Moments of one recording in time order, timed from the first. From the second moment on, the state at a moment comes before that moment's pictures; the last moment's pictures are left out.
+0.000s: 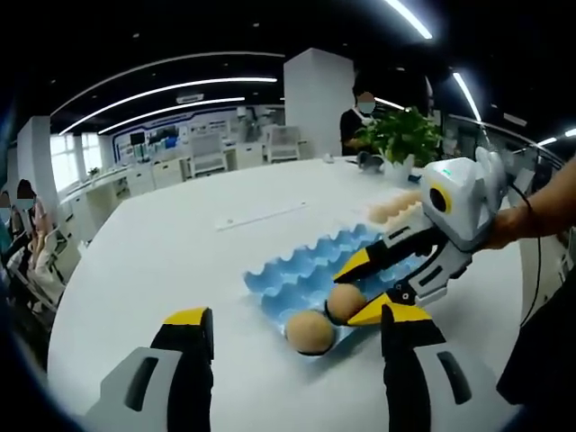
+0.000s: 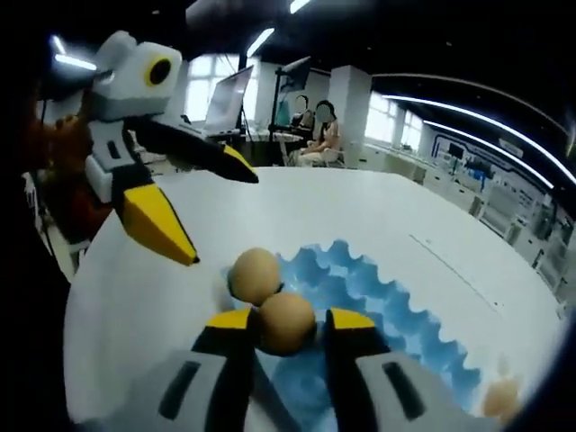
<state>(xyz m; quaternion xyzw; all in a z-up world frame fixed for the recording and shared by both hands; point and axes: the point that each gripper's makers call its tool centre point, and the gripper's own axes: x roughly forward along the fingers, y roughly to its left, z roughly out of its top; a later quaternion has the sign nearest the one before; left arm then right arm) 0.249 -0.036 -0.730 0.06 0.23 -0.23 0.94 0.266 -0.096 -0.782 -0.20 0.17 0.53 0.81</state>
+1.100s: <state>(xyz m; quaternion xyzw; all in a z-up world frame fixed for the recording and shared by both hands) 0.248 -0.043 -0.725 0.06 0.22 -0.24 0.94 0.250 -0.161 -0.718 0.23 0.14 0.40 0.88</state>
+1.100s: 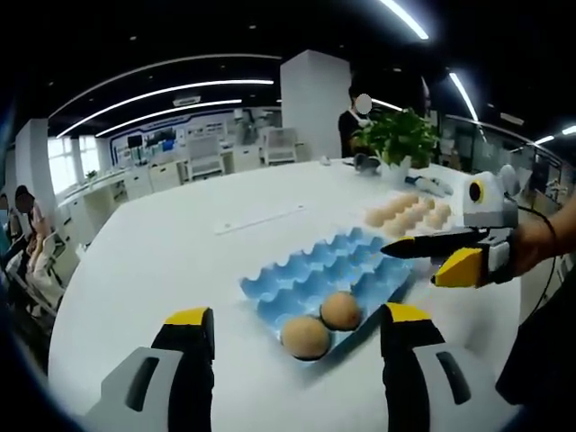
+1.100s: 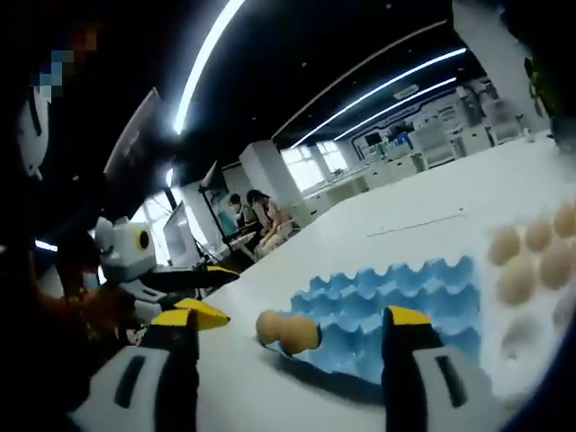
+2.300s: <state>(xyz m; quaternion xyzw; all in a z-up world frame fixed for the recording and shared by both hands) 0.247 -0.038 -0.723 0.06 0.22 -0.24 0.94 0.284 -0.276 -0.631 0.38 -0.01 0.27 0.88</state>
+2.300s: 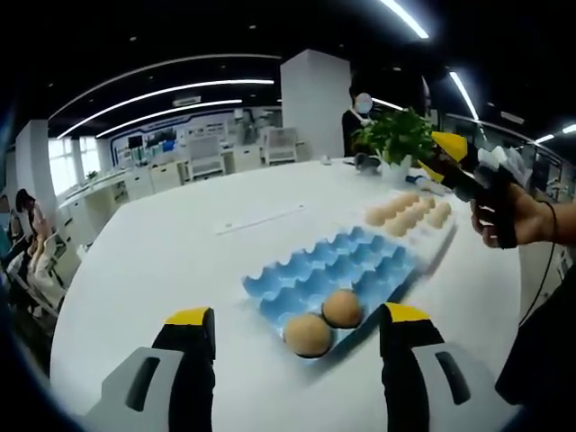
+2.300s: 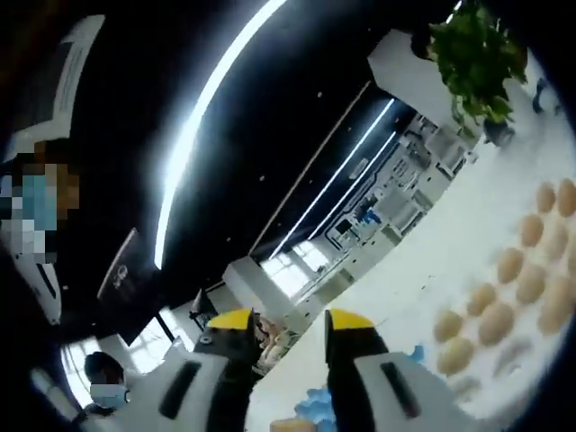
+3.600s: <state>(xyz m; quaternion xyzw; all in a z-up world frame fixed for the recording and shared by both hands) 0.247 -0.039 -0.727 0.06 0.22 -0.24 0.94 0.301 -0.419 -0.785 -0.06 0.30 0.08 0.95</state>
